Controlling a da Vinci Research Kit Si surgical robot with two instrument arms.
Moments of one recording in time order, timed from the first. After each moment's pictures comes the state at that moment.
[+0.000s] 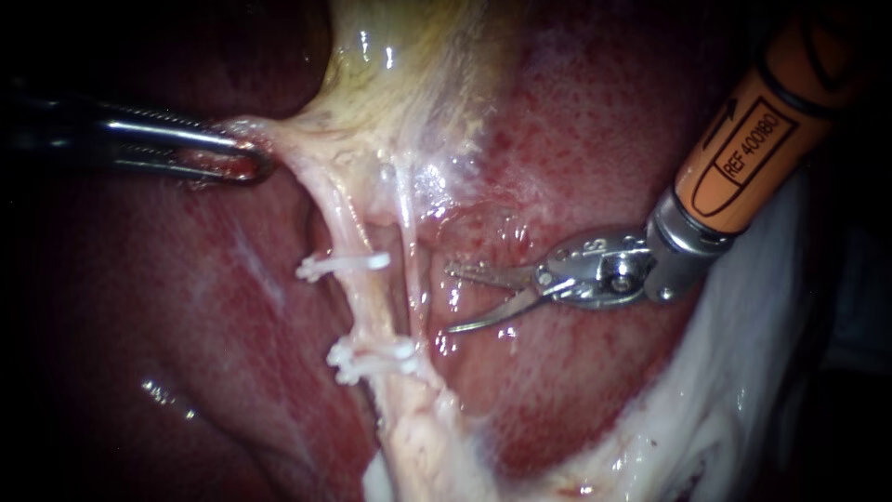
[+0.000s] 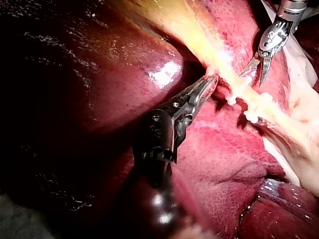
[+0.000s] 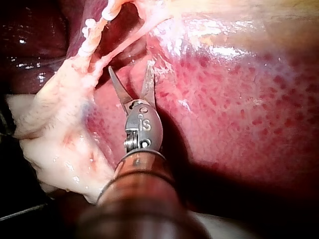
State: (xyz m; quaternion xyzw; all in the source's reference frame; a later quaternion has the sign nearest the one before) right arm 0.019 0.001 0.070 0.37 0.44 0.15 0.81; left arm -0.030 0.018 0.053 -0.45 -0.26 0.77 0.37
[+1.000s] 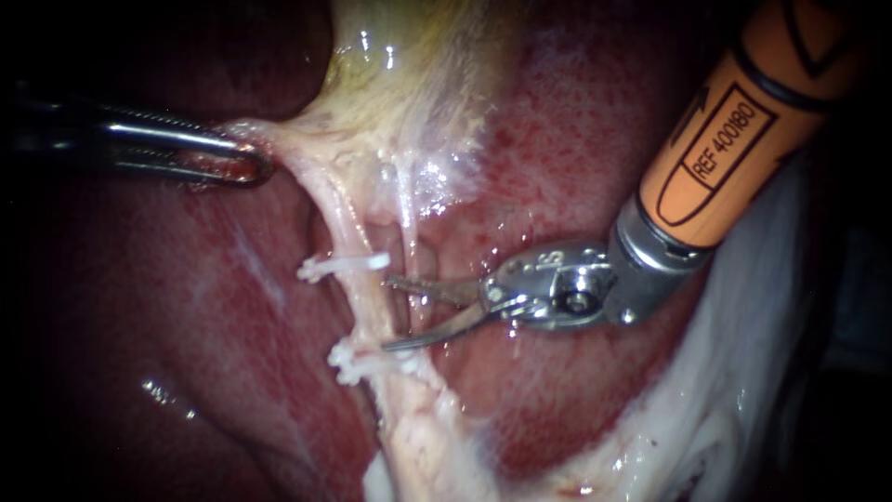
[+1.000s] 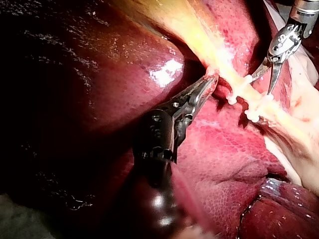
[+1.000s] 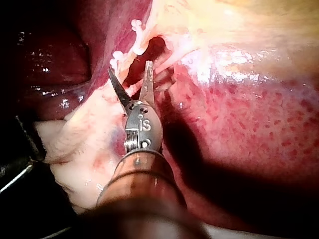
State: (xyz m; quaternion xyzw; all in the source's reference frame) right arm 0.024 -0.001 0.066 0.39 0.43 0.18 0.80; left arm -0.030 0.018 0.054 -0.45 -0.26 0.77 0.37
